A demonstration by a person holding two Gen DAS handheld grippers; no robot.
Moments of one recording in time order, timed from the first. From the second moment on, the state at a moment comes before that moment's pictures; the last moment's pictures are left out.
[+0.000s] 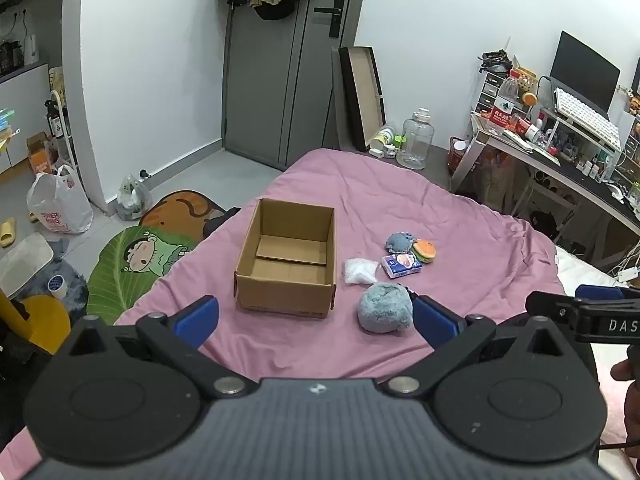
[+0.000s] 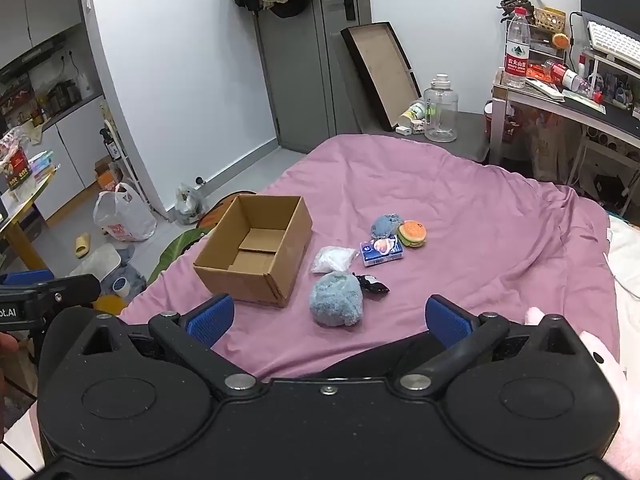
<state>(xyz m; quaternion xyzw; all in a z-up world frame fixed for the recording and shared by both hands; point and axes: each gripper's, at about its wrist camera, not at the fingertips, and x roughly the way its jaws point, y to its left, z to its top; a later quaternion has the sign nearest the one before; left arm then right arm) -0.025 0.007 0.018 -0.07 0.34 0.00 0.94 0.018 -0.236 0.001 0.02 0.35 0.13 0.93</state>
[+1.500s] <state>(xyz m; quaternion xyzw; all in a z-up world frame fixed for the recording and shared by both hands) -0.010 0.000 0.010 -0.07 0.35 0.00 0.94 0.028 -0.241 -0.004 0.05 0.31 0.14 0.94</state>
